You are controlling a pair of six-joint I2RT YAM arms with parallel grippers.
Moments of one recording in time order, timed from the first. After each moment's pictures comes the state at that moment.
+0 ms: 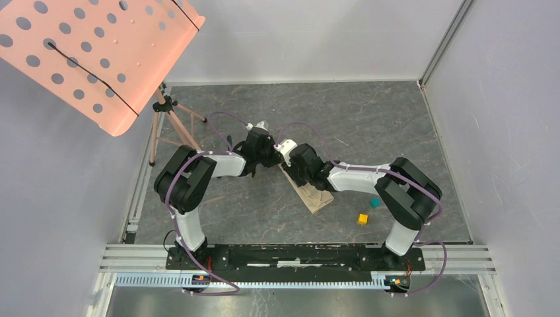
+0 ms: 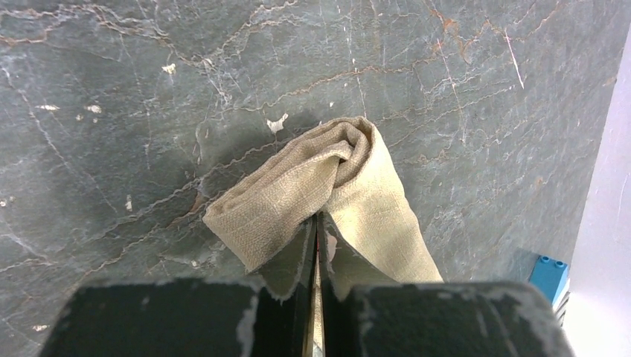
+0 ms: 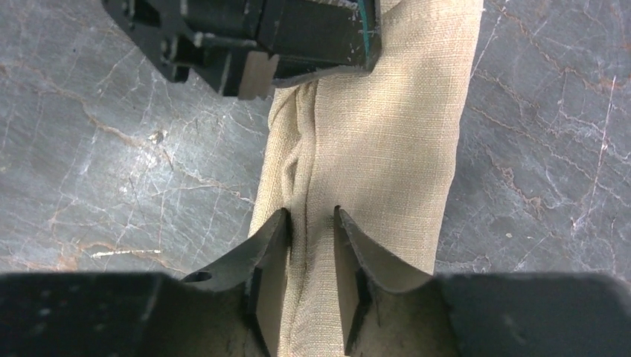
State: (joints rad) left arm -0.54 1.85 0.90 0.26 0.12 -0.83; right arm 0.84 1.74 0.91 0.02 0.12 -0.01
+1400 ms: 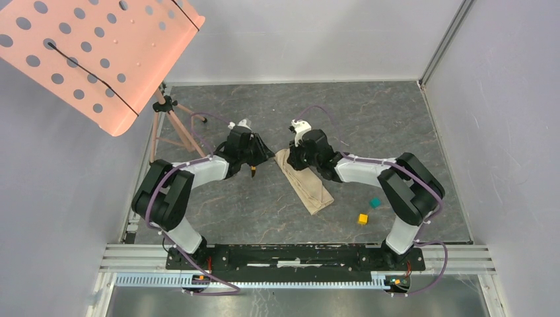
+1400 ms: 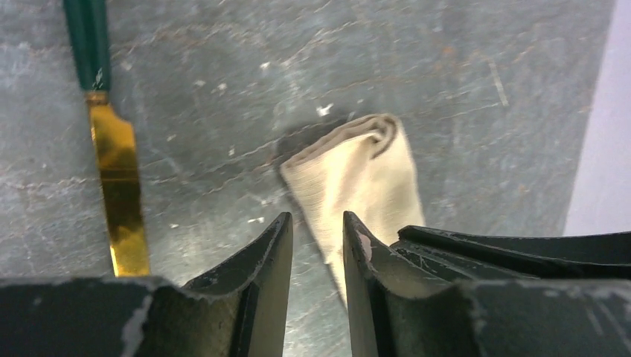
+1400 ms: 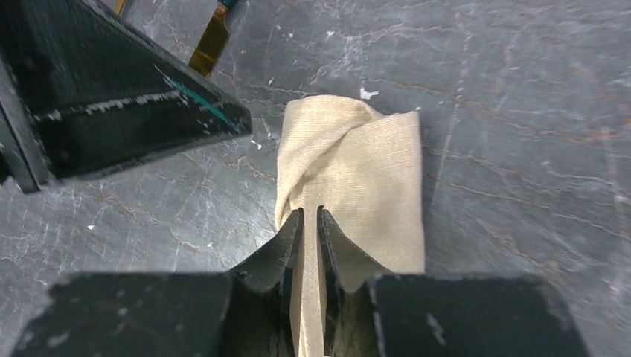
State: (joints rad) left arm -0.46 1.62 0.81 0.17 0.13 -0.80; right arm 0.70 1.72 0.92 0.22 -0.06 0.25
